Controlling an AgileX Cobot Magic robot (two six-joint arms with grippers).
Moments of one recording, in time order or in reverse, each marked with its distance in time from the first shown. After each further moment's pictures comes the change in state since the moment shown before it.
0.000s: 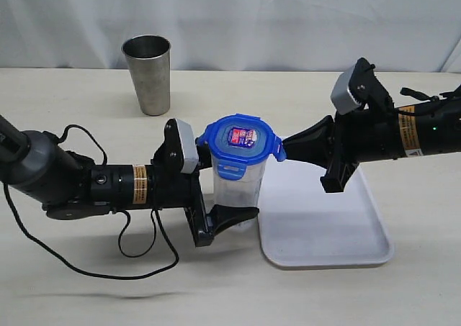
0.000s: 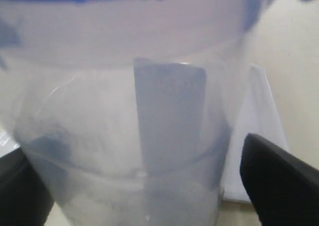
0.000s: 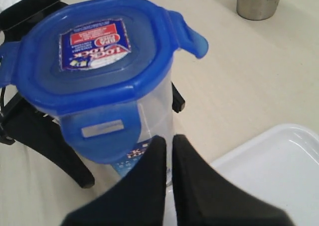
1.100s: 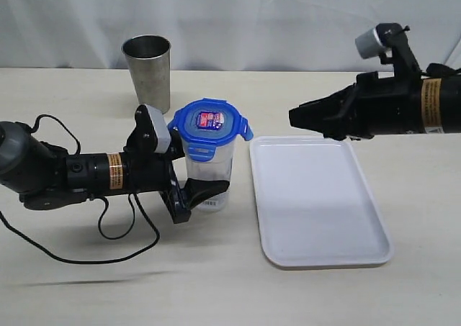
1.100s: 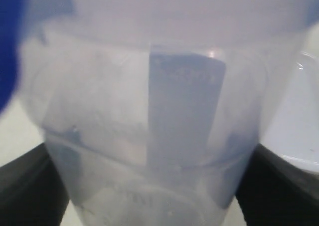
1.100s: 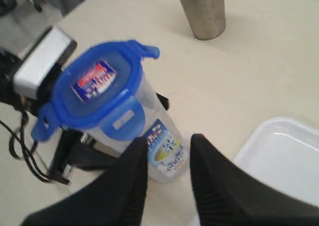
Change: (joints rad) left arm 0.120 0.000 0.000 0.010 0.024 -0.040; right arm 0.000 -0.154 -0.002 0.029 0.077 0.487
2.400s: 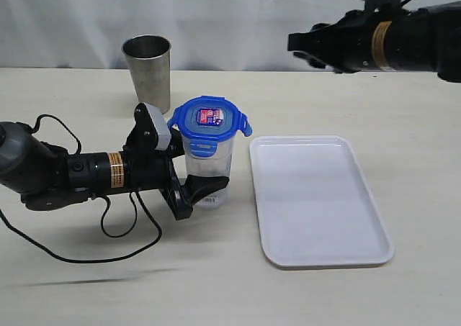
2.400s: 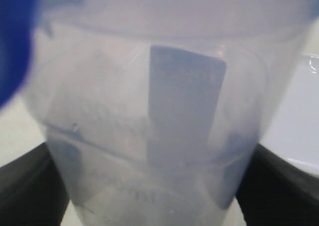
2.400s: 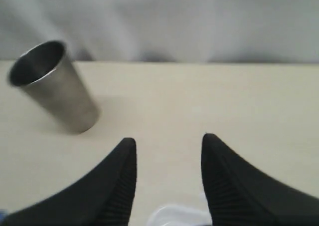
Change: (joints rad) left arm 0.000 0.000 0.000 -0.040 0.013 -0.002; right arm 0.164 0.111 -0.279 -0.089 0.642 0.375
